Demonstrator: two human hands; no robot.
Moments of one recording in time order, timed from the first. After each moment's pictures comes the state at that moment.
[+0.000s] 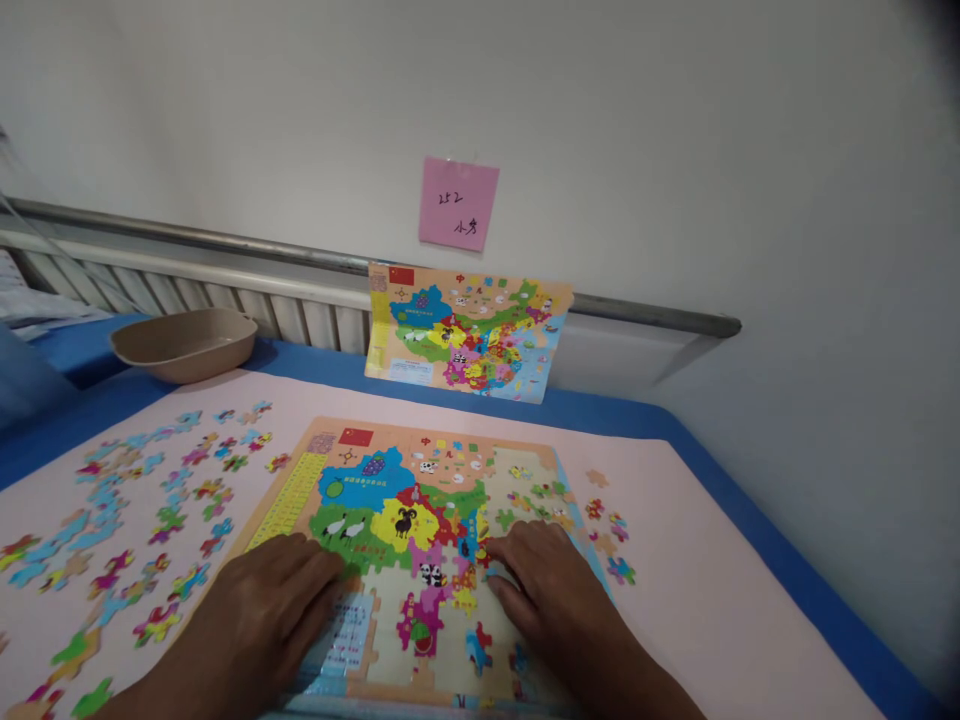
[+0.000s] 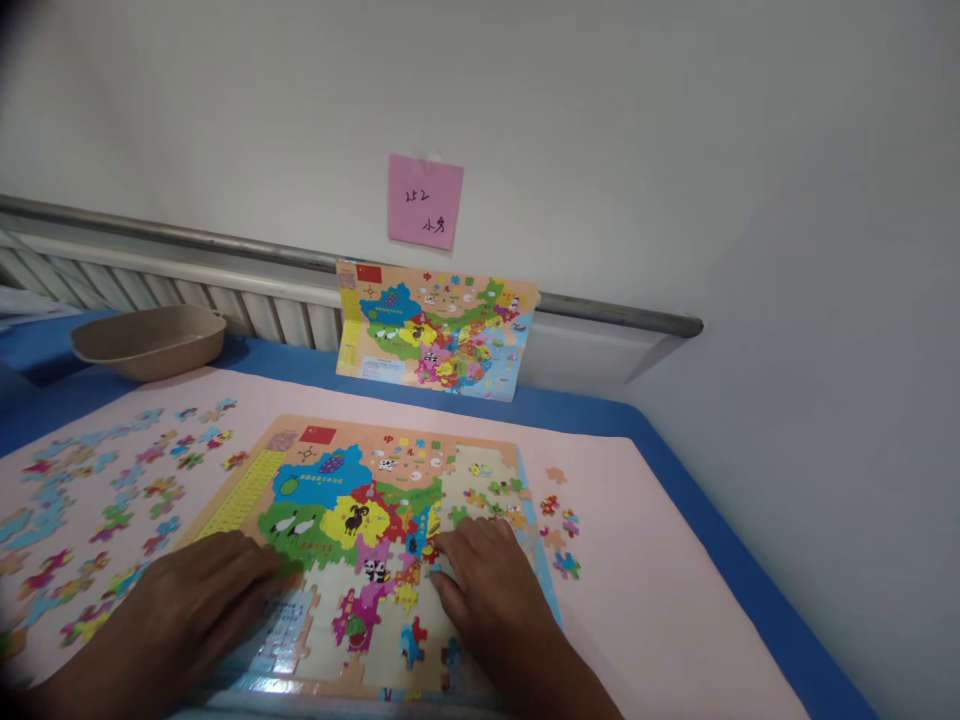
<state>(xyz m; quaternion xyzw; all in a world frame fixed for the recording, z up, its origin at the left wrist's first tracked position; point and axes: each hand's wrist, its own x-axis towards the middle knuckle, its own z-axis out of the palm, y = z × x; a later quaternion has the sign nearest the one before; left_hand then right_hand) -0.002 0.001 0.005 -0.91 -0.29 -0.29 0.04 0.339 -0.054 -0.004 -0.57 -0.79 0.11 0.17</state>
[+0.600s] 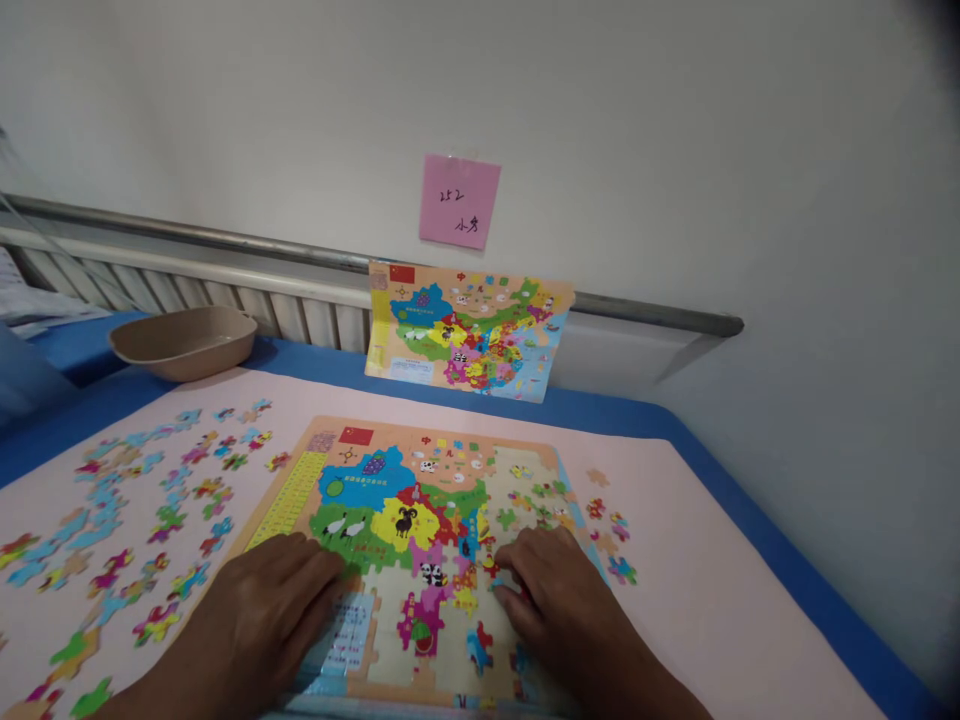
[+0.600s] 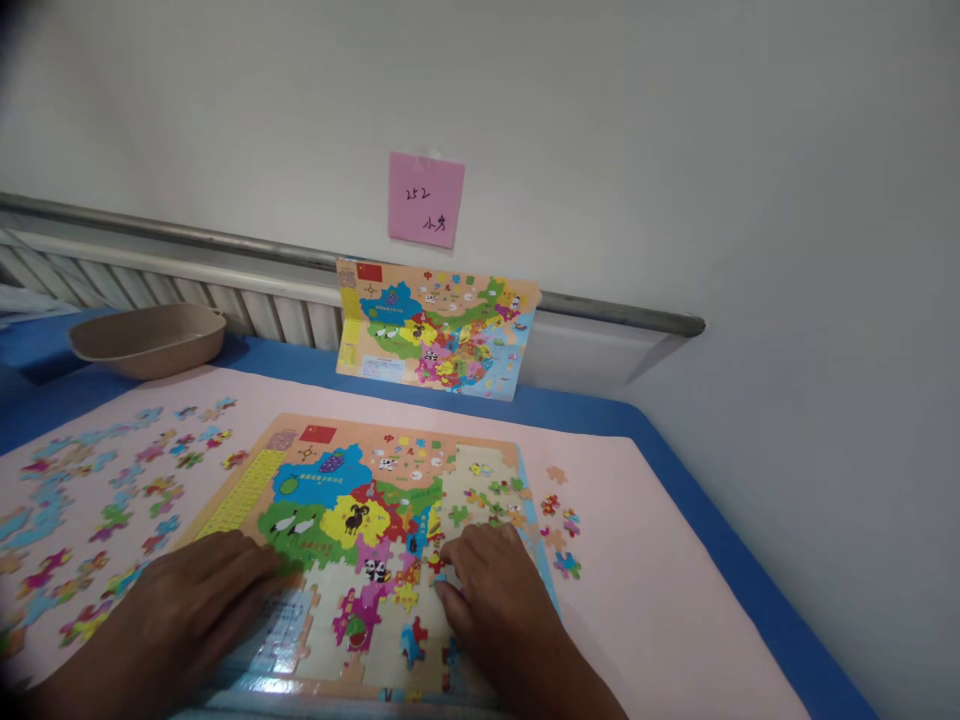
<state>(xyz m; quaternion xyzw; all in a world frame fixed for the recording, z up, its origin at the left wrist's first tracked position) -0.002 0.001 0.004 -0.91 -0.29 -0.28 0.04 0.344 -0.061 -0.008 -0.57 -0.79 0.09 0.20</state>
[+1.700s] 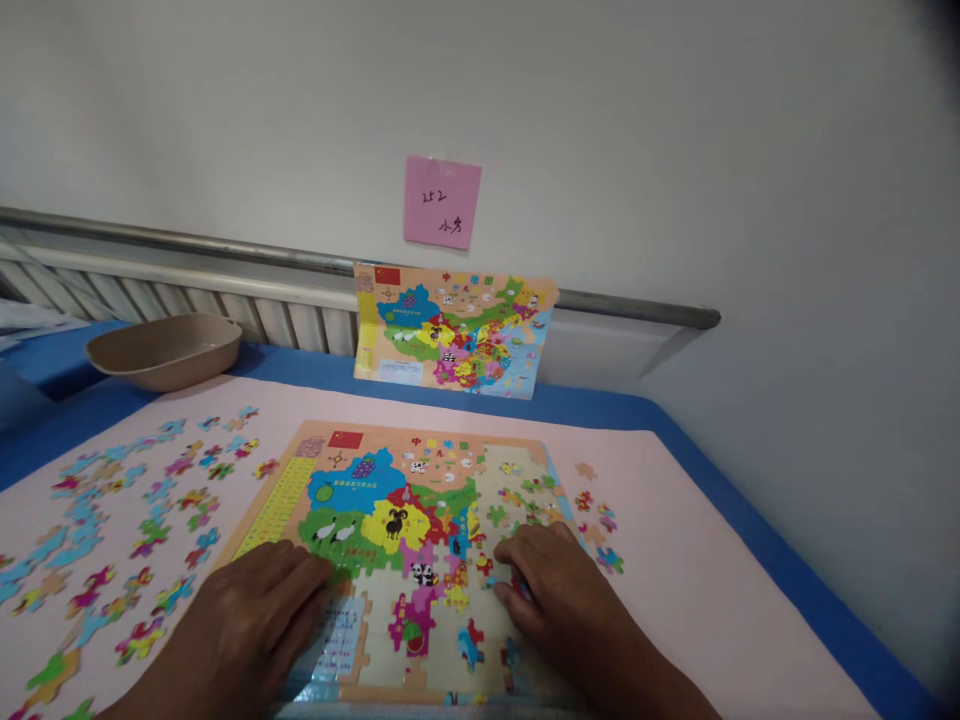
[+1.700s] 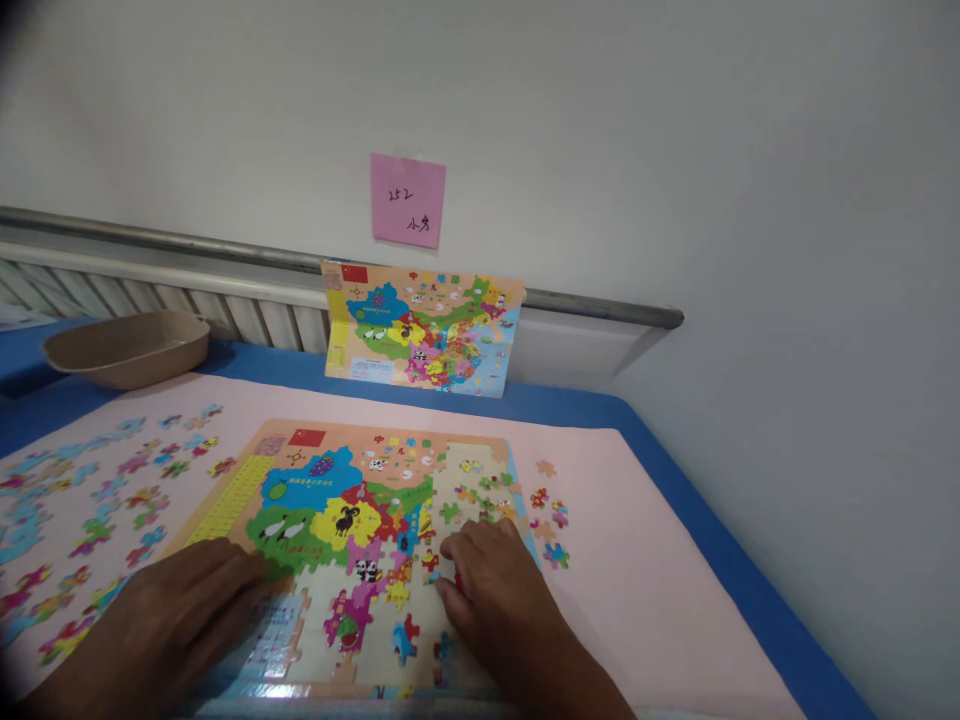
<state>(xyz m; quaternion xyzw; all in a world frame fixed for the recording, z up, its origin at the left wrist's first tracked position) -0.007 0.001 0.001 -0.92 -0.28 -0.28 0.04 0.348 -0.066 0.000 -0.58 -0.79 0.08 0.18</state>
